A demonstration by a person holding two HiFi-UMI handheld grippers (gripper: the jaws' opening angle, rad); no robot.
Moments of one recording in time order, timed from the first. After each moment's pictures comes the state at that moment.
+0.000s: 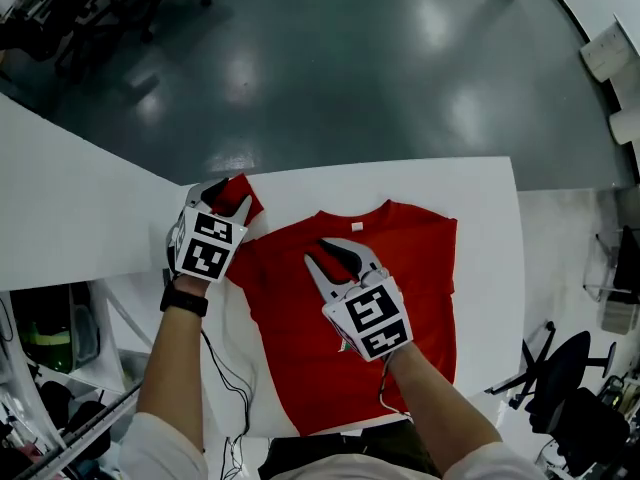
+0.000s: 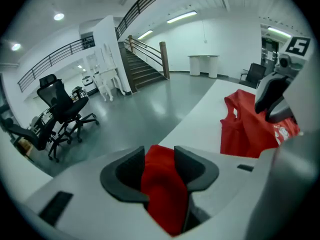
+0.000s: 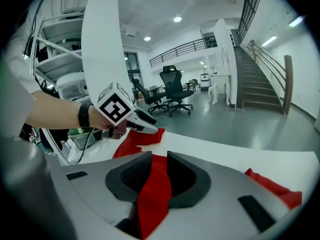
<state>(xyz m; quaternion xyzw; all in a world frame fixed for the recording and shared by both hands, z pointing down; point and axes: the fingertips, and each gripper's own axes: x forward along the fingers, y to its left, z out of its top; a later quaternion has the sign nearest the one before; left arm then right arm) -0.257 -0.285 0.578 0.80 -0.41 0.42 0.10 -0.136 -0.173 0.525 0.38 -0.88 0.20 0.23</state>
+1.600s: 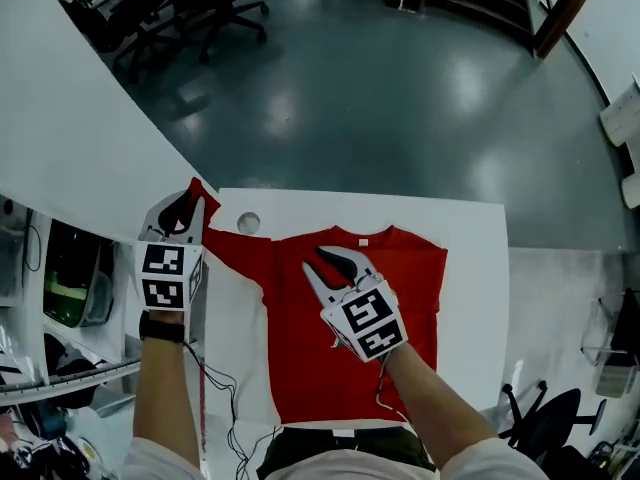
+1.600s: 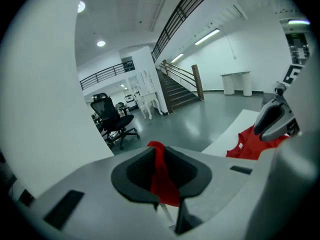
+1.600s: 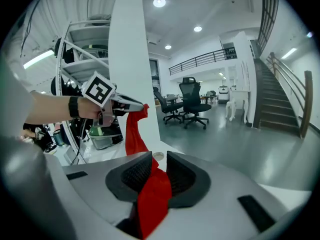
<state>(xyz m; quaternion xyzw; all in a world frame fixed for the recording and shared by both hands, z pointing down) -0.347 -0.215 0.382 0.74 -0.60 0.30 0.04 -0.155 -0.138 0.436 0.30 -0.92 0.13 0.21</state>
